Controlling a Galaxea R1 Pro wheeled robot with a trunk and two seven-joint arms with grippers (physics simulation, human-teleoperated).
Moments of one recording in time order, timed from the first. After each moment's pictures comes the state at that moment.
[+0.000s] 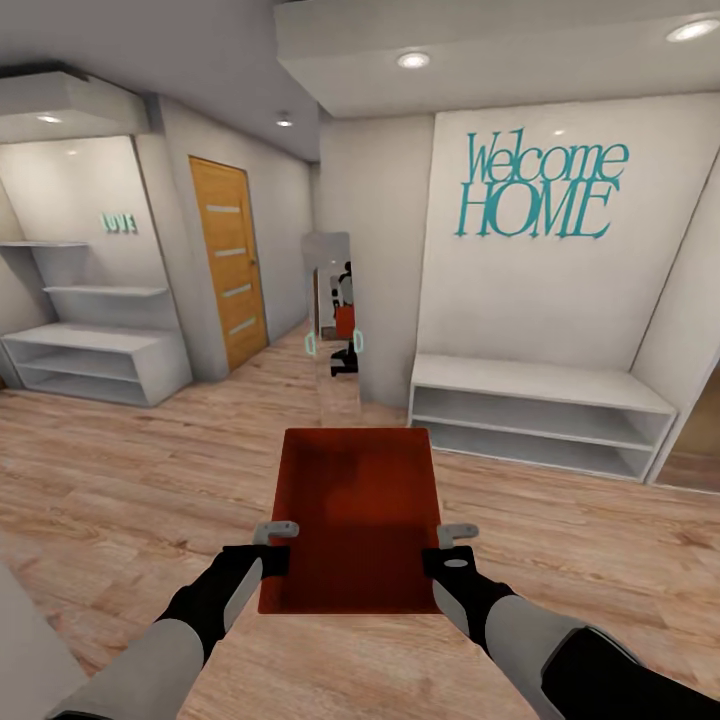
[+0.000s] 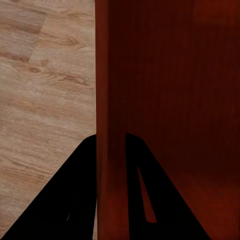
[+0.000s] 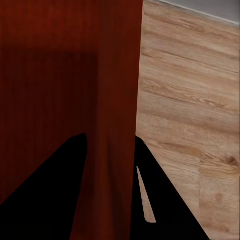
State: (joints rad) left arm -0.67 -0.05 -0.12 -0.53 0.16 0.45 0.09; right arm -0.83 0.13 0.61 -0.07 -0.51 0.01 -0.31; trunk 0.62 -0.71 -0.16
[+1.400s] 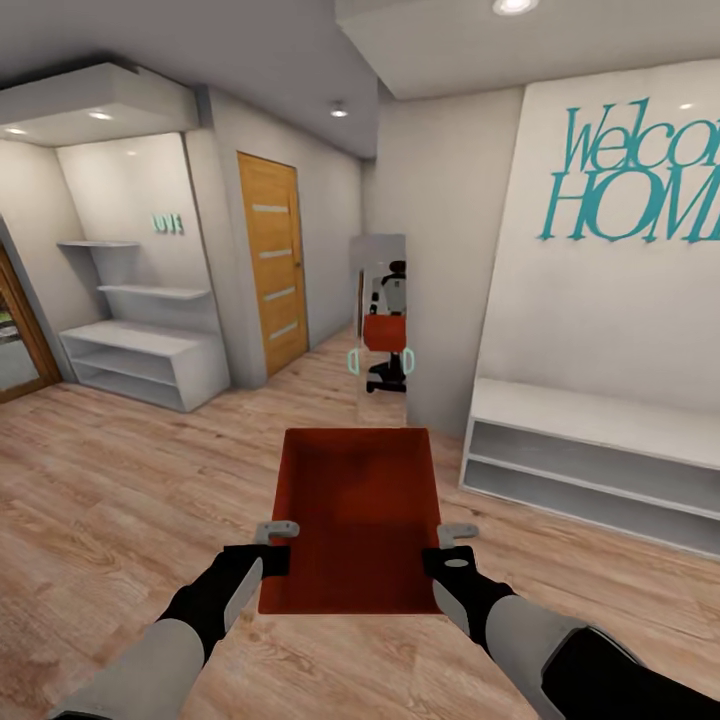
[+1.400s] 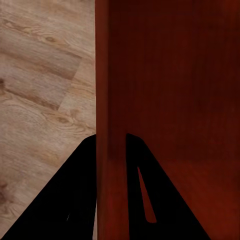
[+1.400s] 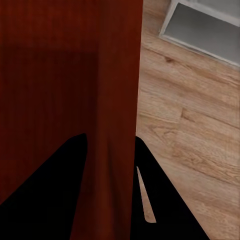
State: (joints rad) left arm -0.67 -0.05 -0.12 -0.53 0.16 0.45 0.09; right arm -0.83 0.13 0.61 -0.07 -0.51 0.01 -0.30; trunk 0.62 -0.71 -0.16
